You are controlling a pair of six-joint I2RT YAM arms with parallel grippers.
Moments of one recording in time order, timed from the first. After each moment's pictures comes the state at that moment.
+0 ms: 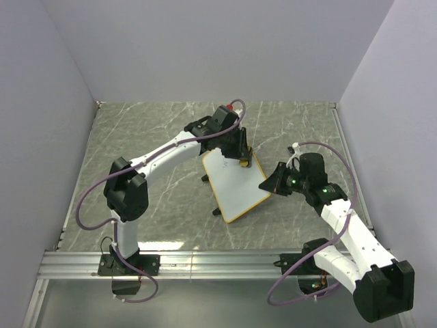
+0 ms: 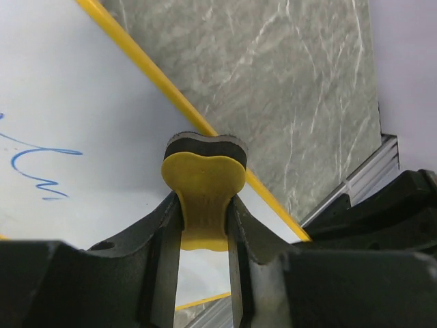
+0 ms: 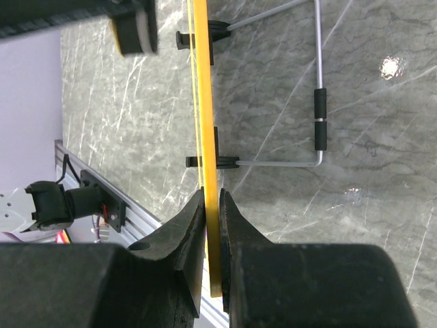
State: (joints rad) left arm -0.75 1.91 1.74 -0.58 0.23 -0.61; right arm 0.24 0.92 0.64 -0.41 -0.49 0.56
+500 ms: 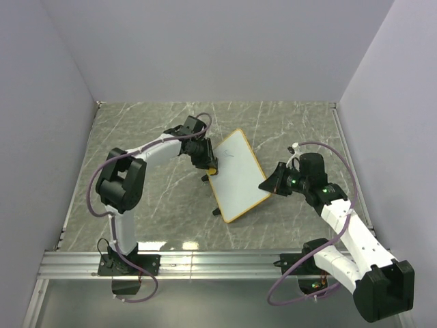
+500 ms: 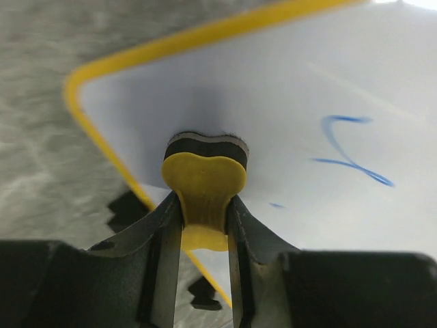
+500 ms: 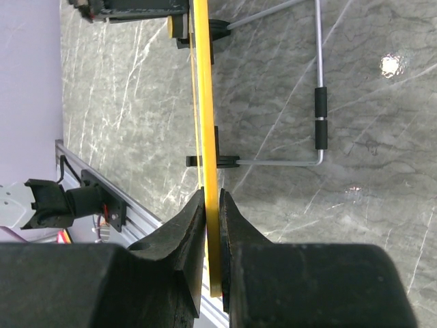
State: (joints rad) left arm -0.52 1.93 1.41 -0.48 0.32 -0.64; right arm 0.24 0.92 0.64 -0.41 -0.50 0.56
